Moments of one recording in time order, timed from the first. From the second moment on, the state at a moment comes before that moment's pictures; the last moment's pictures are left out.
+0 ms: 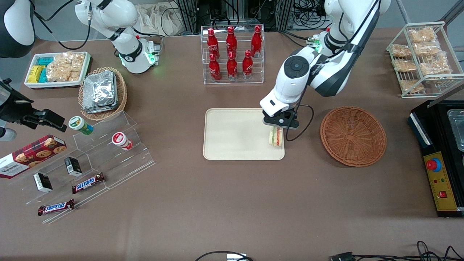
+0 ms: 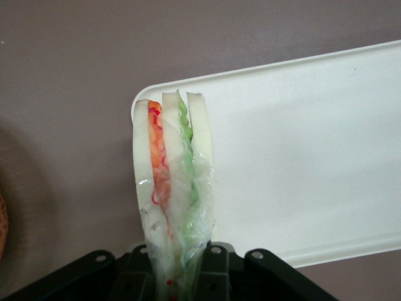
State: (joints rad) arm -0.07 0.22 -0.61 -2.13 0.18 2.34 -0.59
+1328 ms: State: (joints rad) arm -0.14 0.50 -0.61 -2.09 0.53 2.42 -0.89
